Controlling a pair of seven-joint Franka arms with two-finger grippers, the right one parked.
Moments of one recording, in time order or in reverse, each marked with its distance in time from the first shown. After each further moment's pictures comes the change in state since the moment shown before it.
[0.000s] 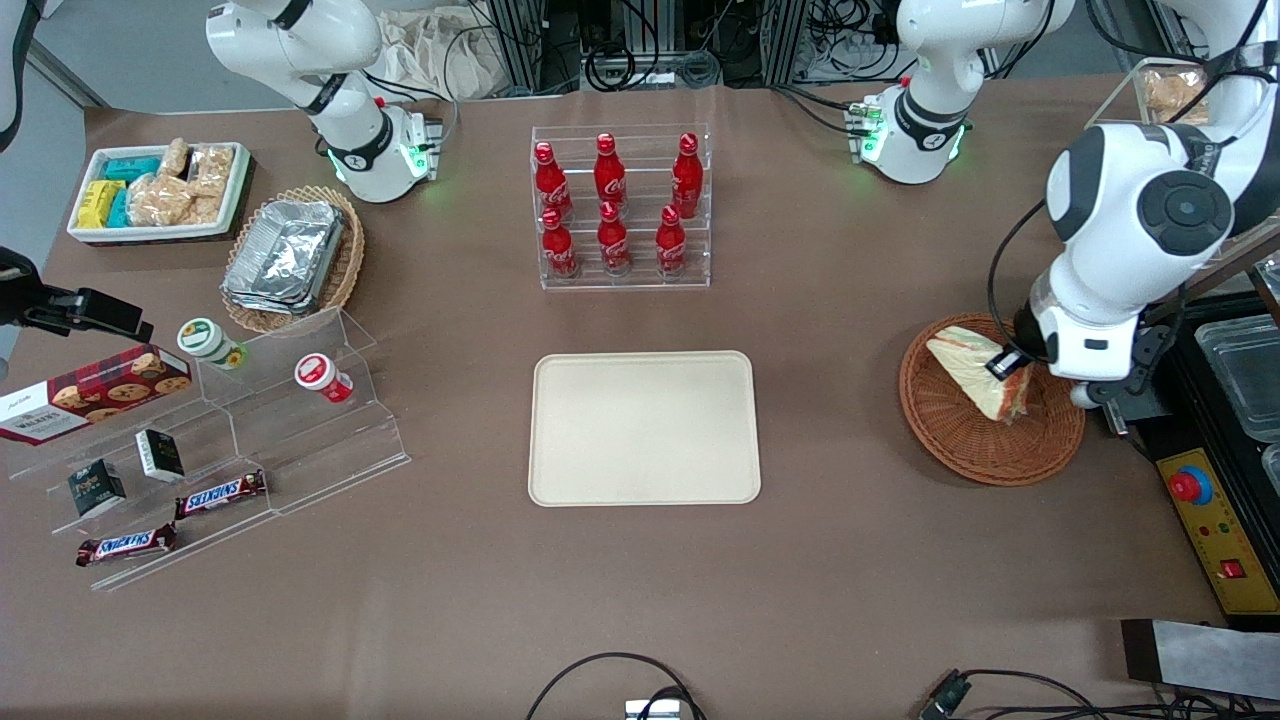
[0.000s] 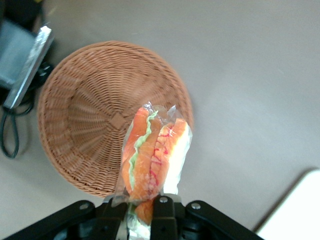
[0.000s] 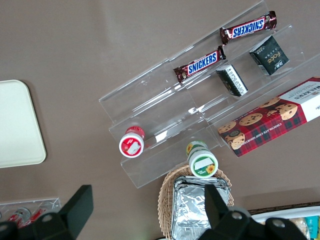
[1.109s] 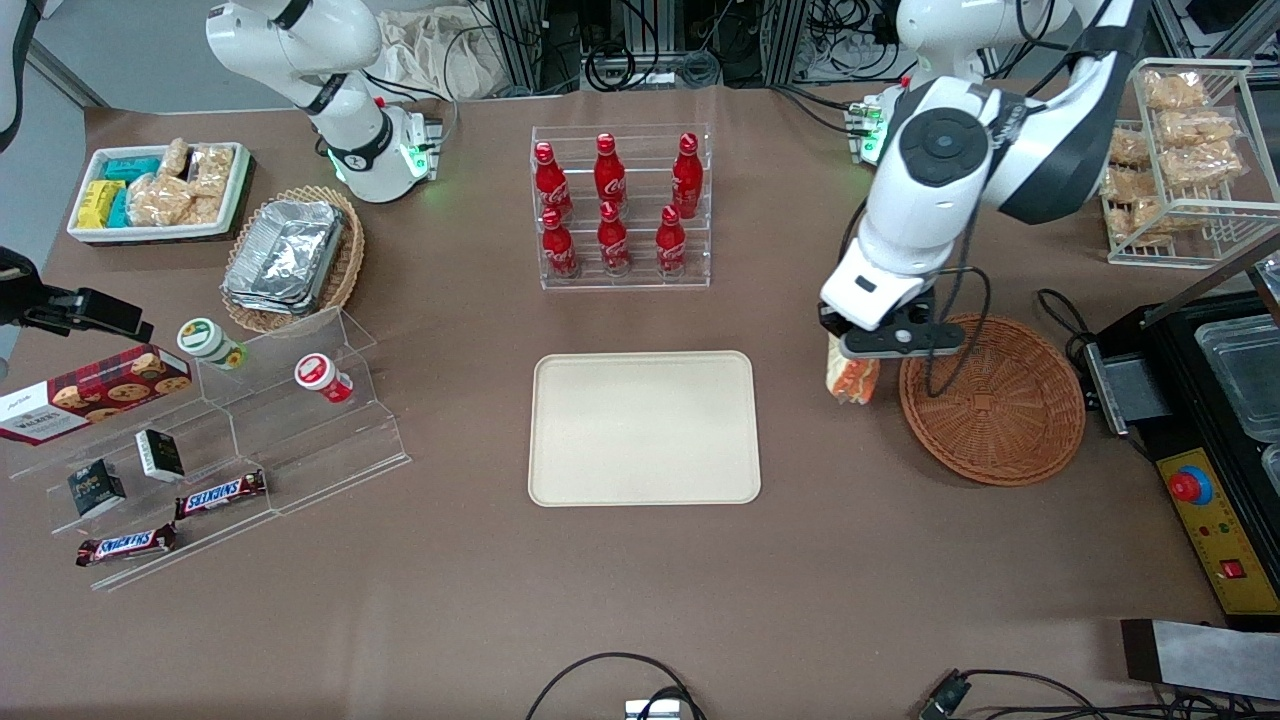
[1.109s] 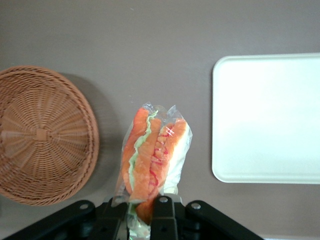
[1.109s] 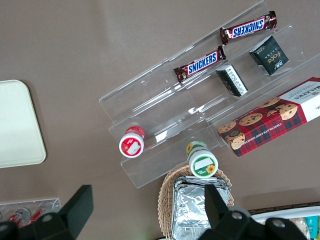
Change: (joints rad) arm -0.003 0.048 -0.355 0.074 0.071 -0.031 0.193
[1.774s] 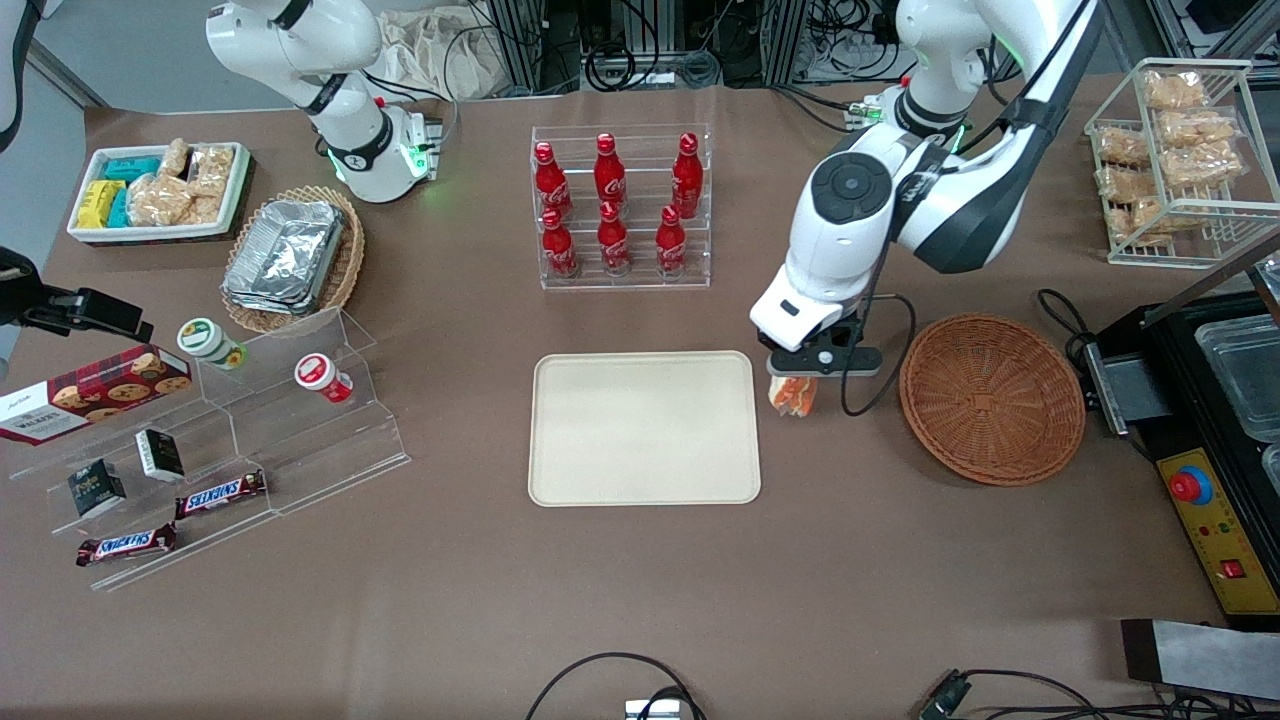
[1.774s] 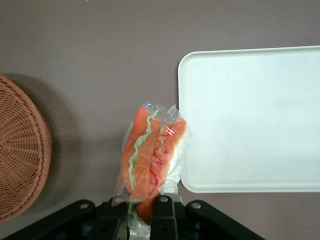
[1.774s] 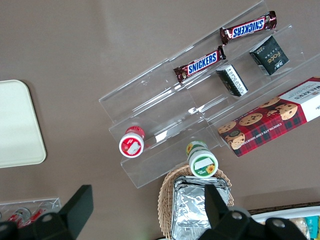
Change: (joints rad) arm -0.082 0.200 -0.041 0.076 0.147 0.069 -0.195
